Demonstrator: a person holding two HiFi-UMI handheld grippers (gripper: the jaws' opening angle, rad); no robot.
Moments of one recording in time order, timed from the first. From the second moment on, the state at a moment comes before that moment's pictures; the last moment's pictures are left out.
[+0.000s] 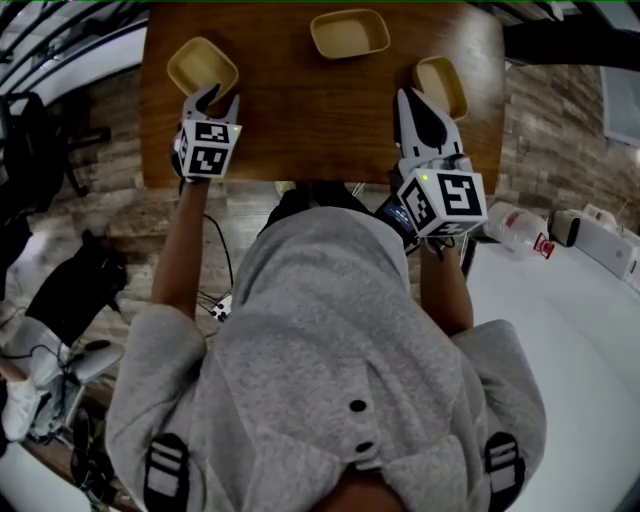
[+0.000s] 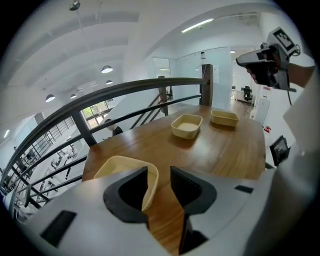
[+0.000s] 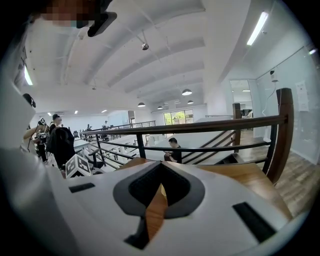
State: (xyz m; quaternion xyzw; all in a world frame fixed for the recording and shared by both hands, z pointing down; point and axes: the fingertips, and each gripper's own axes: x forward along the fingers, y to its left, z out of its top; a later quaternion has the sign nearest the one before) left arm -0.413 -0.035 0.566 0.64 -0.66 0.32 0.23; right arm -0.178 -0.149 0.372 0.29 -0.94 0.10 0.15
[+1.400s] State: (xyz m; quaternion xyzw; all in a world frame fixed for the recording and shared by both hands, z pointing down) left arm -0.447 -0.044 0.643 0.61 -0.62 0.41 0.27; right arm -0.197 -0.150 0.383 0.27 -0.94 0.10 0.17
